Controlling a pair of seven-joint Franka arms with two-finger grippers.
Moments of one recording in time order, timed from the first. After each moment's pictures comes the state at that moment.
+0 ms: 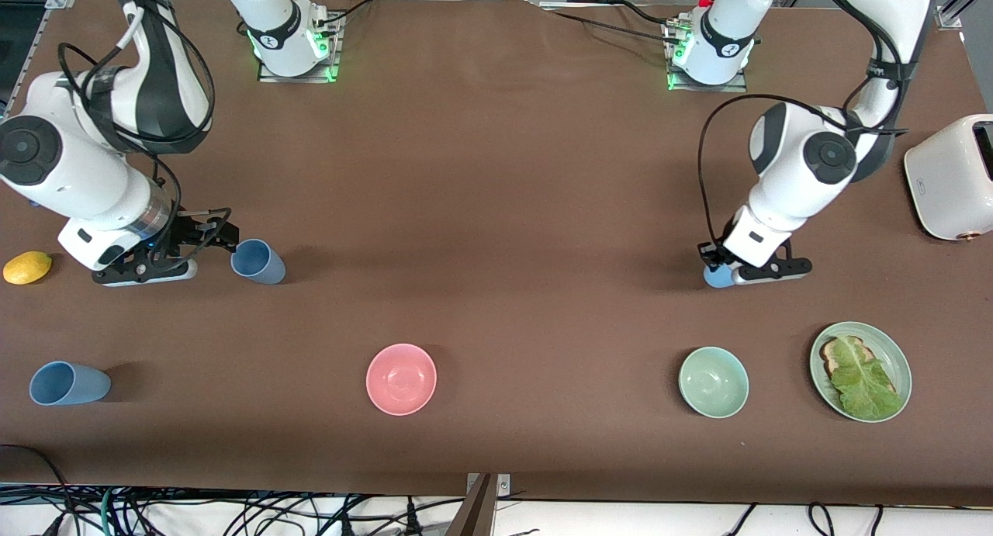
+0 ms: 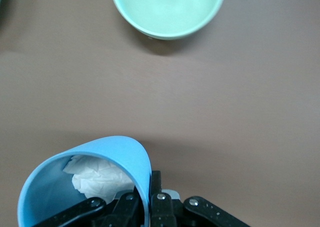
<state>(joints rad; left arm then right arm) -0.12 0.22 -0.08 -2.17 -0.02 2.50 -0.36 0.13 0.20 -0.06 -1.89 -0.07 2.08 -0.05</state>
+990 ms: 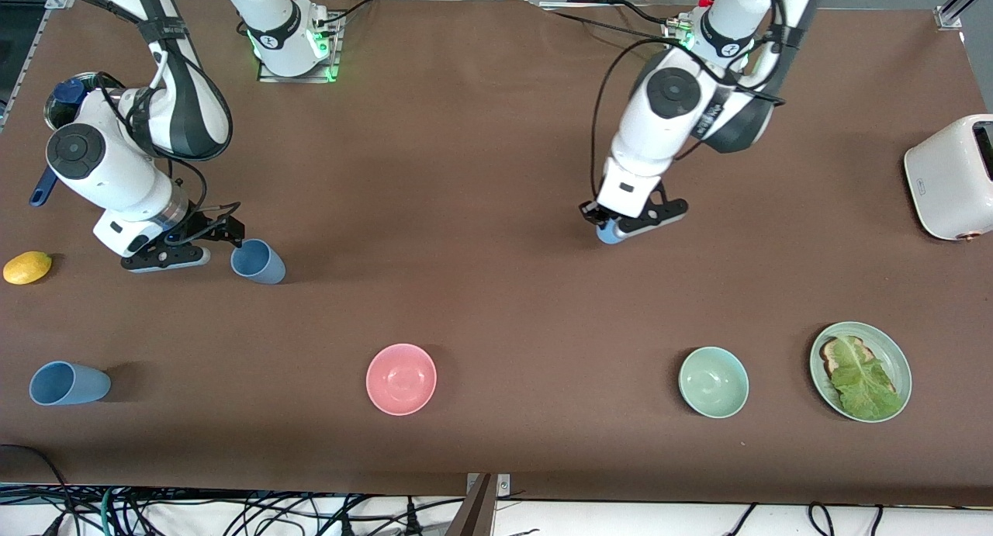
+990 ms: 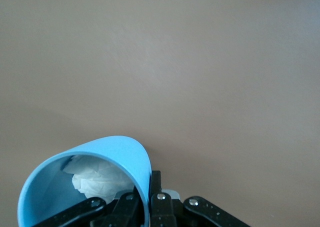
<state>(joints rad) -0.51 0.22 -0.07 -2.05 0.01 2.37 -1.01 0.09 0.20 -0.10 -2.16 -0.06 2.40 -0.14</state>
